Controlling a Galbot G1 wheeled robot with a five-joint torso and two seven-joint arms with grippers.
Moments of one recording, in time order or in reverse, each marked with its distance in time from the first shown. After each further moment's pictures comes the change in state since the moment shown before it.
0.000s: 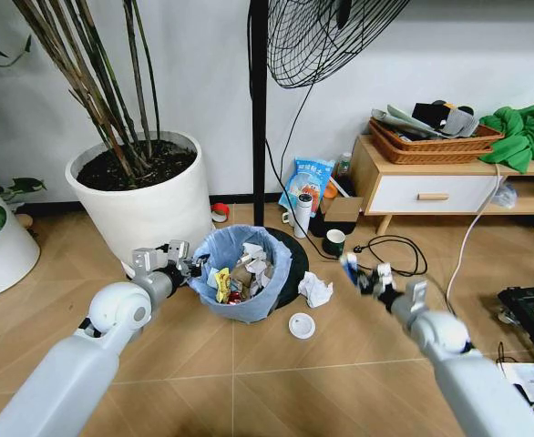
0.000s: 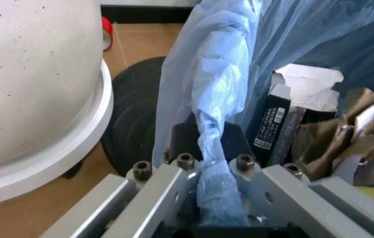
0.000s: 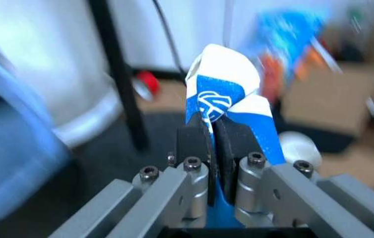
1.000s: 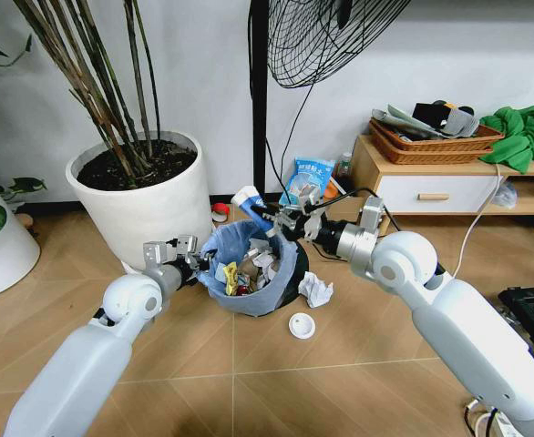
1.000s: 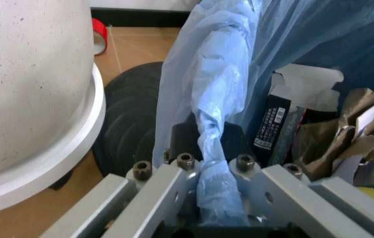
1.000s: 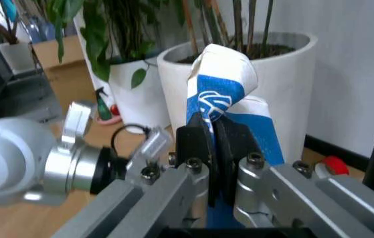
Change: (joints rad) left arm -0.063 -0.040 0.032 0.045 -0.010 0.009 -0.023; right arm 0.315 -0.060 -0.374 0.235 0.257 -0.134 -0.045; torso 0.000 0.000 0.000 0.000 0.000
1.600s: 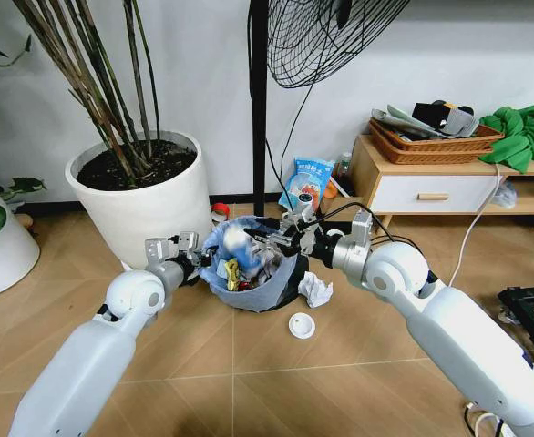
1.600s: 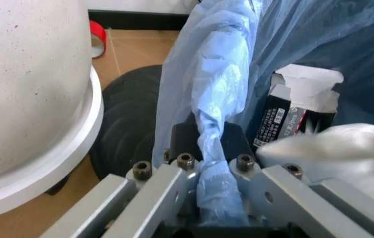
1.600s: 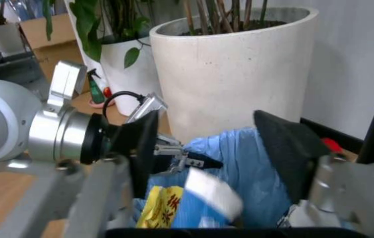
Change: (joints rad) left arm -0.017 -0.015 0.004 0.015 0.001 0.000 -0.001; right arm -0.018 0.001 -0.020 -0.028 -0.056 0.011 -0.008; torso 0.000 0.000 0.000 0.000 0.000
